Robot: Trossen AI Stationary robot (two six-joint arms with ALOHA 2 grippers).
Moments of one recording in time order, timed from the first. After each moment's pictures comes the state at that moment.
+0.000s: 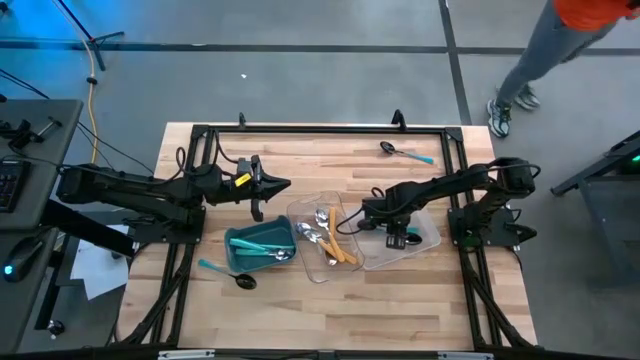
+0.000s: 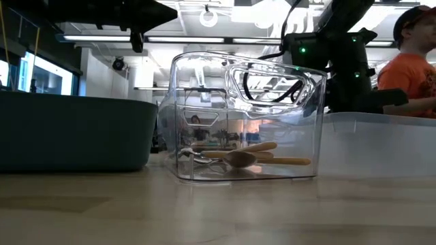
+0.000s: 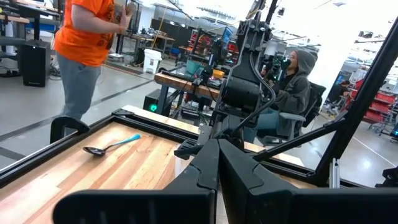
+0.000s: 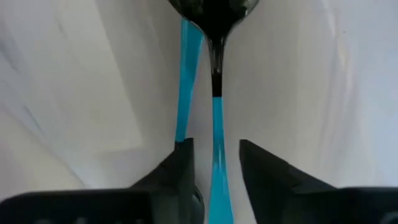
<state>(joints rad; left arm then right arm) 0.05 0.96 0.45 0.57 -0.12 -0.26 -0.01 1.64 0.88 -0.87 -0.04 0.16</state>
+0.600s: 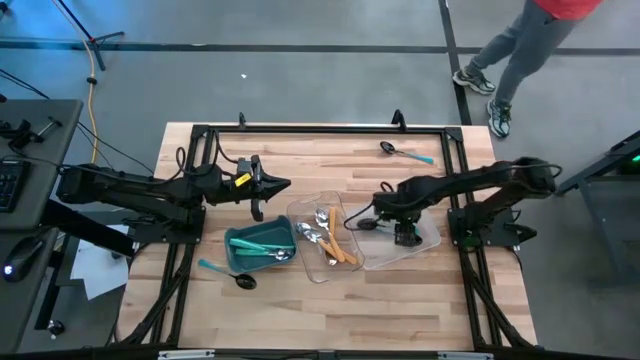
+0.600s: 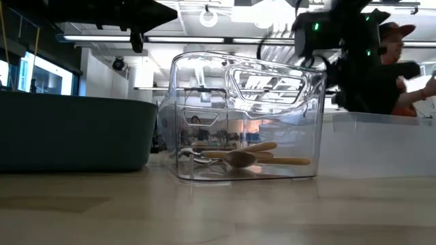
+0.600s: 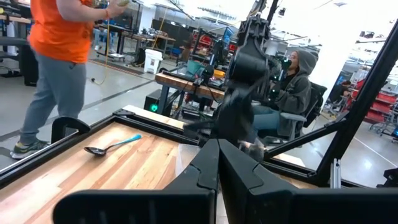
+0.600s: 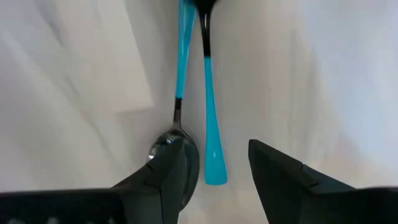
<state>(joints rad) 0.05 0.96 0.45 0.57 -0.12 -0.26 -0.01 1.45 0.88 -0.99 -0.04 0.18</state>
